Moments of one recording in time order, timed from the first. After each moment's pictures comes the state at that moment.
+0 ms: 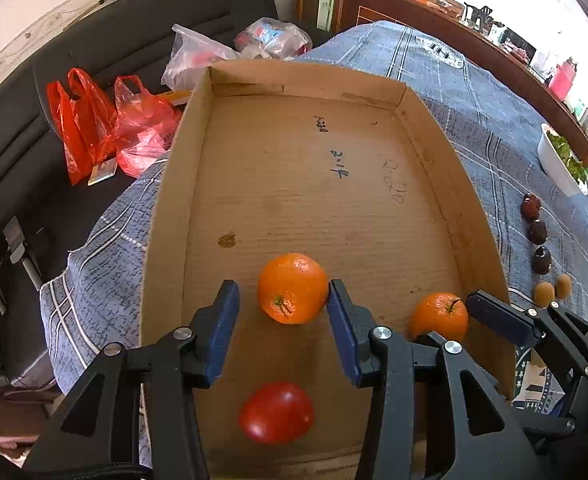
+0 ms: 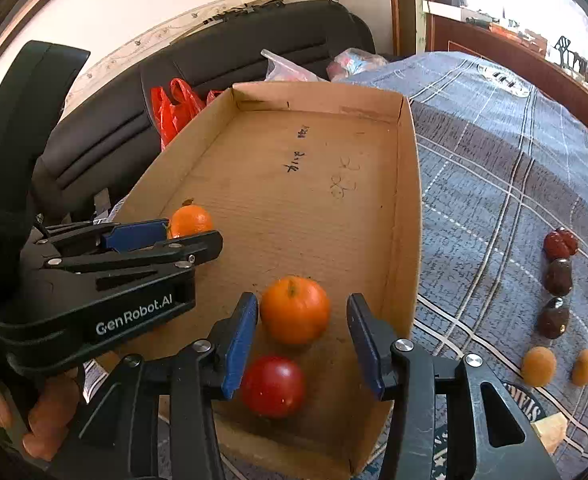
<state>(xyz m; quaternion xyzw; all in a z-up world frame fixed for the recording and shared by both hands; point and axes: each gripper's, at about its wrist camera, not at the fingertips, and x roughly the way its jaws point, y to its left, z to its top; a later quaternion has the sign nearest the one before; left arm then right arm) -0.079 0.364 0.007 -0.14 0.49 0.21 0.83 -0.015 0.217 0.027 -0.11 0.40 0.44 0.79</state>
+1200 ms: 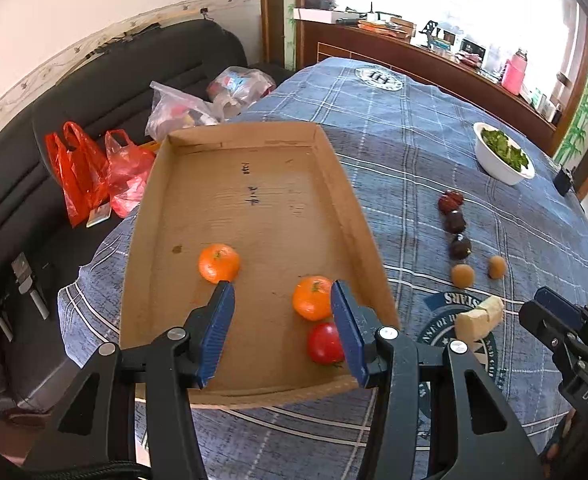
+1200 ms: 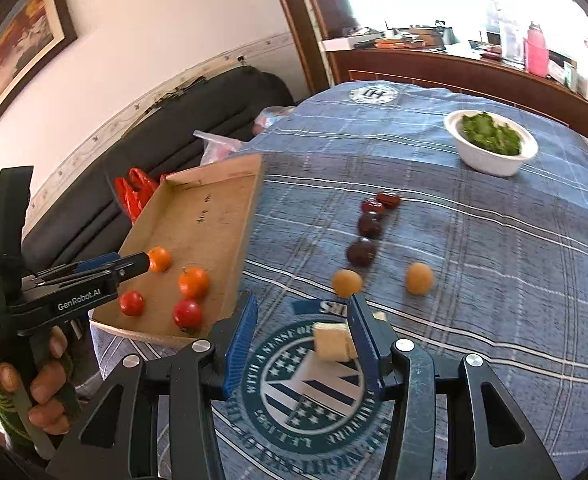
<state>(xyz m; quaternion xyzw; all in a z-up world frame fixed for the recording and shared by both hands) -0.100 0.279 0.064 -0.09 0.44 0.19 0.87 -0.014 0.029 0.063 0.03 0.37 0.36 0.85</state>
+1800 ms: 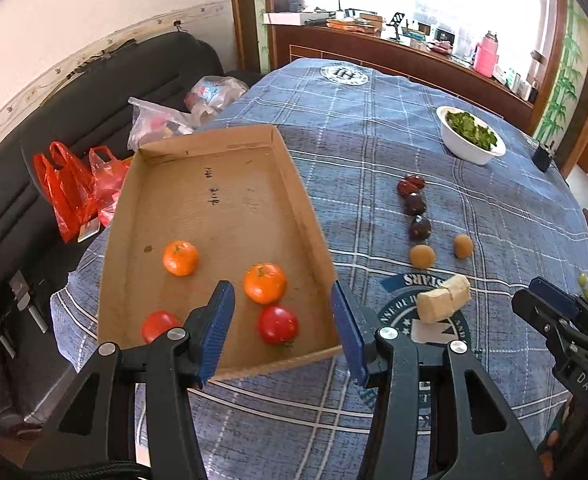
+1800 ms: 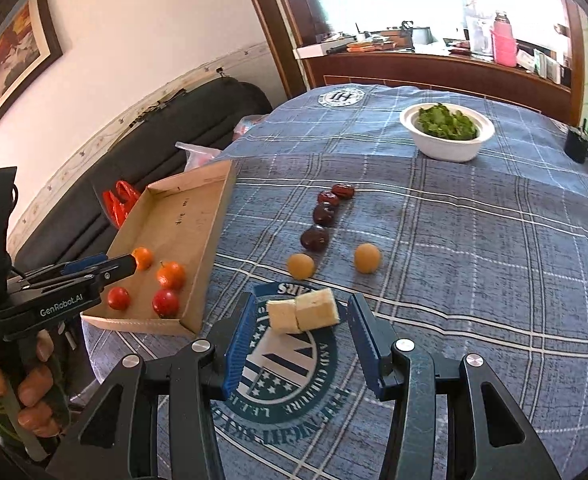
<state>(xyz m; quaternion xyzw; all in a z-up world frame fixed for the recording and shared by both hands) -0.104 0.235 0.072 -0.06 0.44 0.16 0.88 -0.023 -0.018 0.056 0.05 0.37 0.33 0.86</state>
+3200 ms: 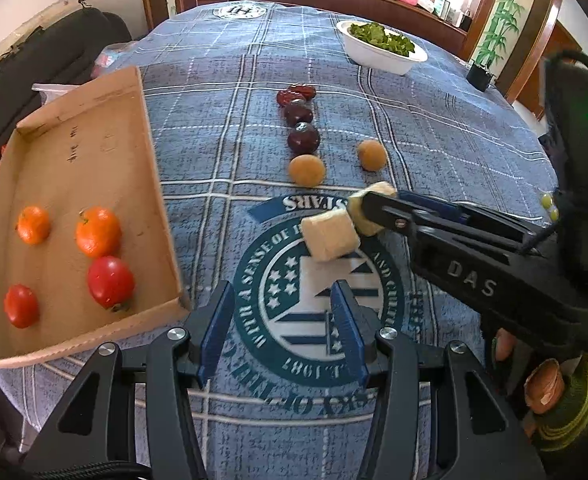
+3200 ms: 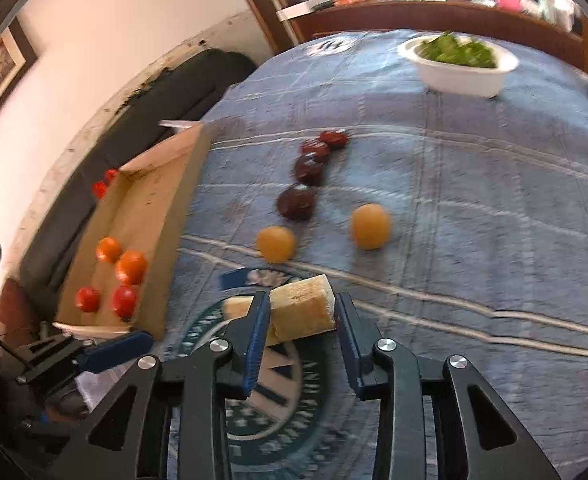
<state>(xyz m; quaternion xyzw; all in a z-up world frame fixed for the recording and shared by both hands) -0.074 0.158 0.014 -0.05 0.51 0.02 0.86 0.027 0.010 -0.004 0.07 0.43 0.33 0.84</state>
